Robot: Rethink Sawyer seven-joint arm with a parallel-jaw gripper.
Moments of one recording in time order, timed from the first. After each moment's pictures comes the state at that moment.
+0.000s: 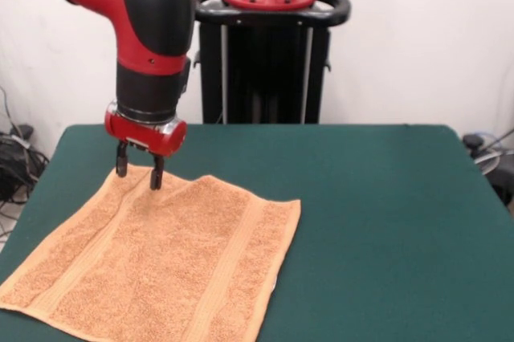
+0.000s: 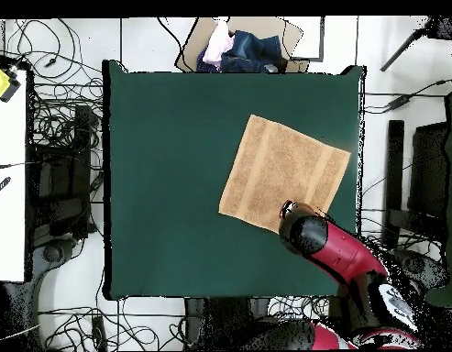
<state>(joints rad) -0.48 -0.52 -0.15 1.82 0.03 0.15 1.51</state>
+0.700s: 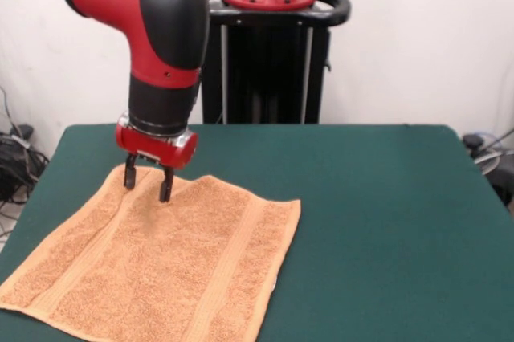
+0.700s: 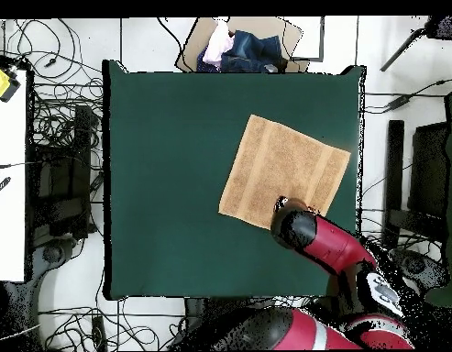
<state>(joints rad) -0.43 -0.48 -0.15 1.78 0.03 0.12 1.51</state>
